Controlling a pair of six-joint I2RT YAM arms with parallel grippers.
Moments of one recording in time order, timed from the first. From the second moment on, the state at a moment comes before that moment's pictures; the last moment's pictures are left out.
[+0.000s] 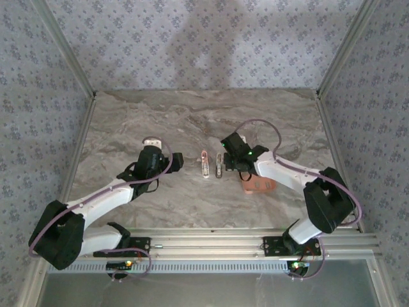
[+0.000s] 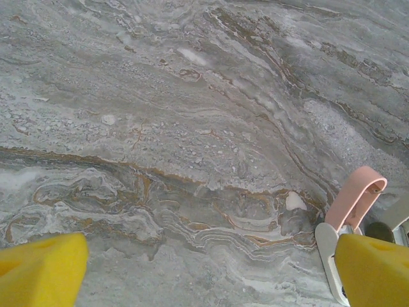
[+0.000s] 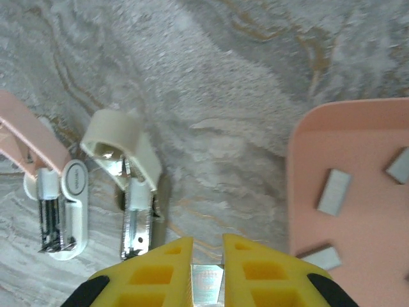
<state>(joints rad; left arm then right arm) -0.57 1.19 0.55 0.03 -0.18 -0.53 0.70 1.56 1.01 -0.50 0.22 0.58</state>
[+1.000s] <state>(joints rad) -0.57 1.21 0.55 0.03 -0.18 -0.52 0.79 1.71 1.09 -0.48 0.23 0.64</state>
